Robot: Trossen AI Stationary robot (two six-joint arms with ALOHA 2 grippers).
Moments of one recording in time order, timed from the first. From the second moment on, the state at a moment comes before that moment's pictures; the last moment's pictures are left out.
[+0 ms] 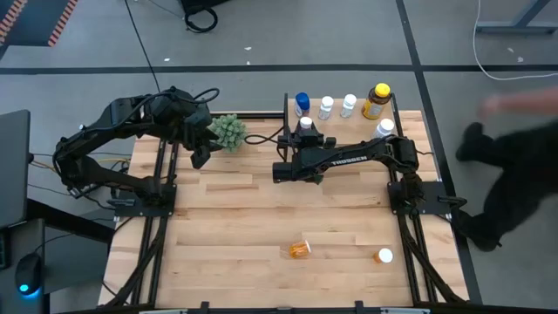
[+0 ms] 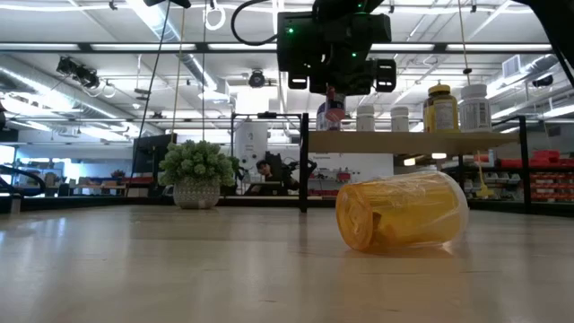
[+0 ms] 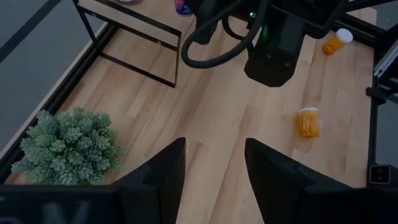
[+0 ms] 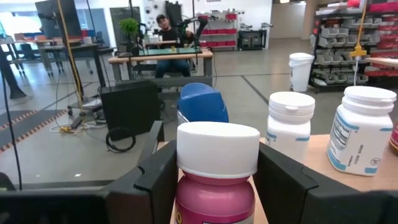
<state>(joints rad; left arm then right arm) 0.29 1.19 1.62 -1.24 0.04 -0.17 -0.03 2.01 1.60 -1.14 1.51 1.65</state>
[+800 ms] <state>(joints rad) 0.29 1.19 1.62 -1.24 0.04 -0.16 -0.07 2.01 1.60 -1.09 1.33 1.62</state>
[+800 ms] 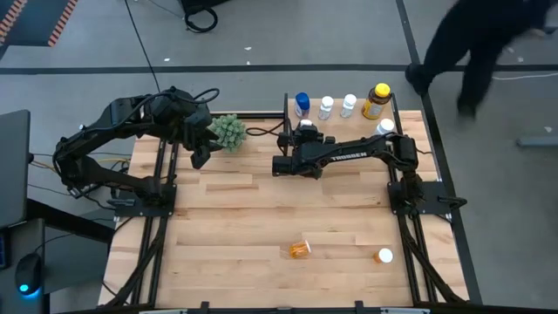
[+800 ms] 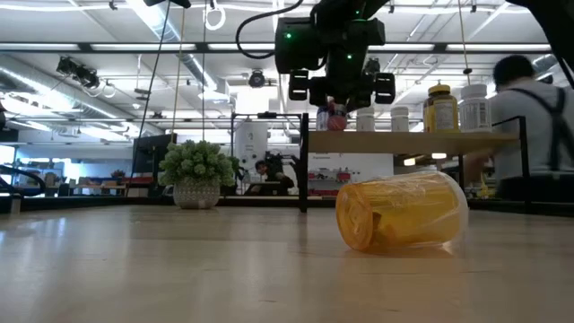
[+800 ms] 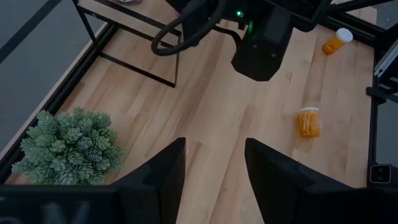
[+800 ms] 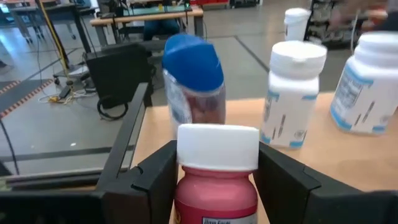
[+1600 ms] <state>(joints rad) 0.29 1.19 1.62 -1.25 0.04 -0.17 -0.08 2.01 1.60 -1.09 1.17 1.58</state>
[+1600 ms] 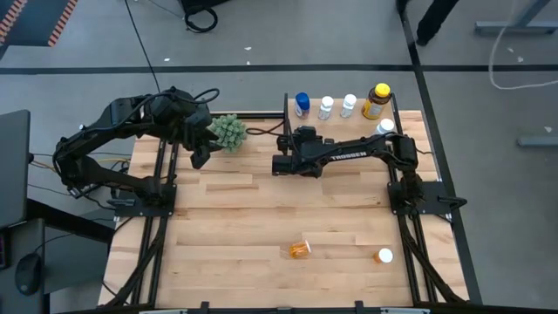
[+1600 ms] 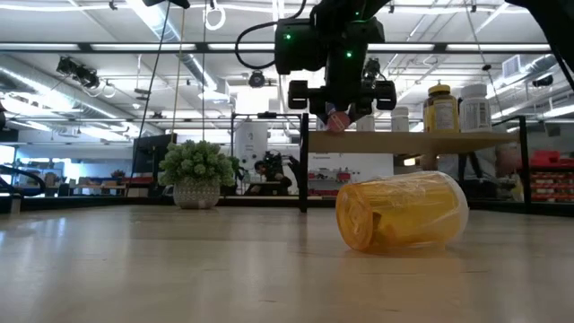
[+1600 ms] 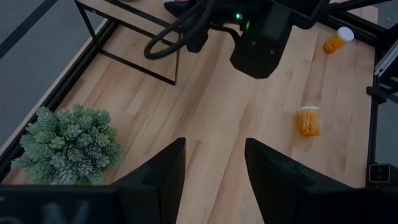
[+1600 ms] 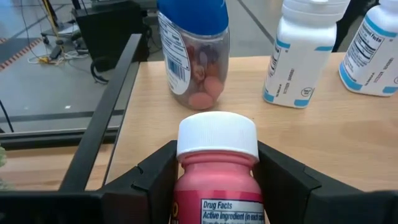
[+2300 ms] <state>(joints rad) 0.29 1.19 1.62 -1.25 0.04 -0.18 -0.09 2.01 1.78 -1.20 1.08 1.41</state>
